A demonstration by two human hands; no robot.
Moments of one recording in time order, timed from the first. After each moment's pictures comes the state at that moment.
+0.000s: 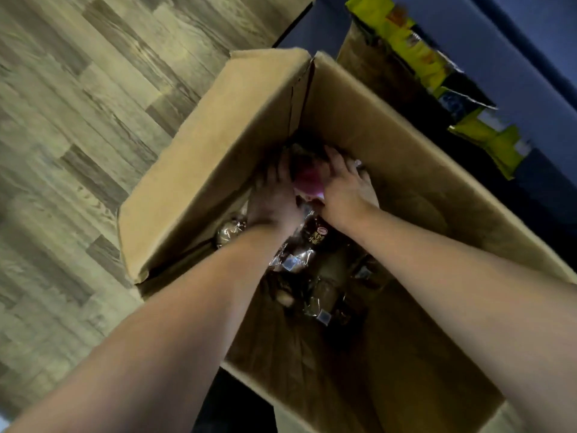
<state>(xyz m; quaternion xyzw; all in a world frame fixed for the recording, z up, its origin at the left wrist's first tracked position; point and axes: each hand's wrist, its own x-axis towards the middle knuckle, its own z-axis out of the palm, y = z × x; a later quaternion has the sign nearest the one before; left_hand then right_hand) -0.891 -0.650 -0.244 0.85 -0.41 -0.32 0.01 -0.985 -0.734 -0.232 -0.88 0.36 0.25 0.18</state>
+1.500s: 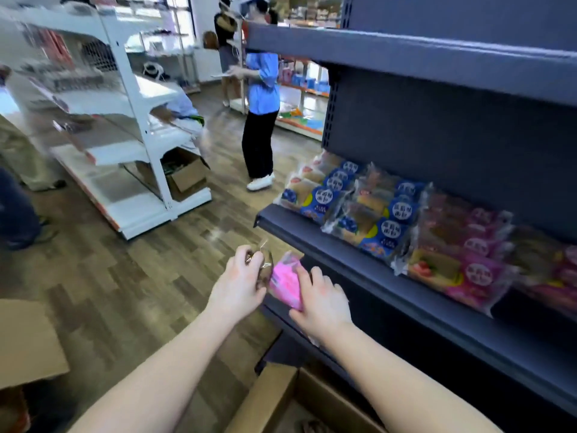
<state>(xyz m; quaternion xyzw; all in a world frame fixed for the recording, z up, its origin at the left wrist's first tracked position) -0.729 -0.674 0.309 0.78 -0.58 0.00 0.22 -0.895 -0.744 0.318 -0.92 0.39 -0.02 0.06</state>
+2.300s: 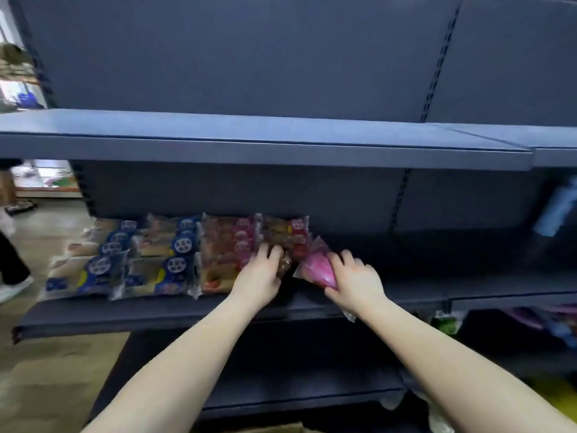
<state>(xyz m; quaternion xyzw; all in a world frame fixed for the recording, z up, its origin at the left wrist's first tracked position) -1.046 -0.785 0.415 0.51 -0.83 -0.02 0.22 -1.237 -0.725 0.432 -0.69 0.72 -0.04 -0.09</state>
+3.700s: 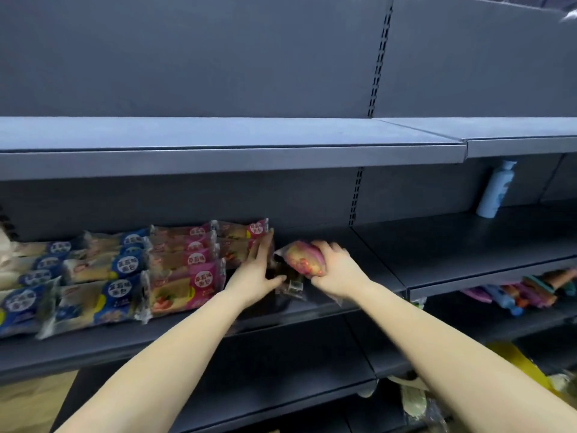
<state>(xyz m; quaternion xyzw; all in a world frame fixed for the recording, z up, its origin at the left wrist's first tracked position) -1.115 -0.811 0.415 0.42 -0.85 -0.20 0.24 -1.304 -0.739 0.436 -0.66 0.72 -0.20 0.07</state>
